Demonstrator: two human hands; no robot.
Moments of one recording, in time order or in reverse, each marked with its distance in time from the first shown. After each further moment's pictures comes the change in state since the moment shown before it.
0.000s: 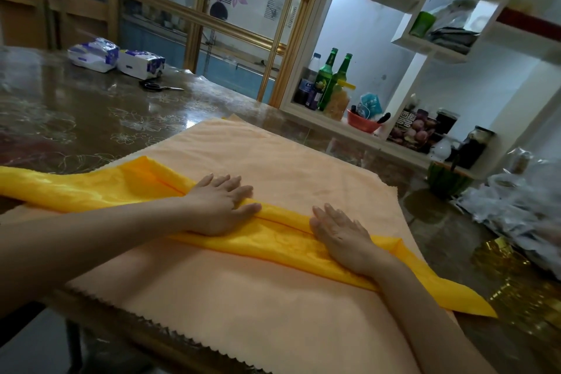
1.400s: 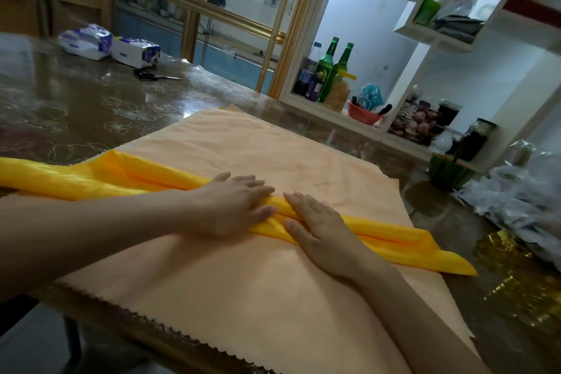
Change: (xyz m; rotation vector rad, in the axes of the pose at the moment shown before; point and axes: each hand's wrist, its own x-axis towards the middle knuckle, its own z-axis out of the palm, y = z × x) left_hand -0.010 0.022 -0.006 0.019 0.059 0.186; right_hand -0.008 -0.034 0.010 0.012 0.187 -0.274
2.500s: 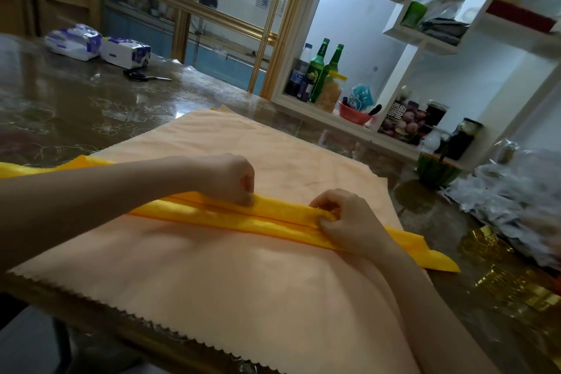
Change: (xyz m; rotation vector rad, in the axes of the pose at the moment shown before) left_hand 0.018 -0.005 -0.036 -0.141 -0.040 -0.054; right_hand -0.011 0.034 -0.029 0.192 0.265 0.071
